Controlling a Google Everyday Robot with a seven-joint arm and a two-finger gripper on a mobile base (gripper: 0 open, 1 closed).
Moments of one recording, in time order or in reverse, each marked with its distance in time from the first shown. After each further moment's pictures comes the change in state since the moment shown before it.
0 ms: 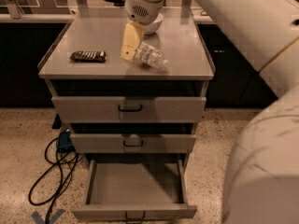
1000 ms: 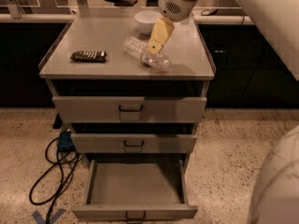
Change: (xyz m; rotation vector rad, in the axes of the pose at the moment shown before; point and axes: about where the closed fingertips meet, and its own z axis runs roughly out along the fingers) arm 0.067 -0.036 -0.026 0.096 -0.024 0.134
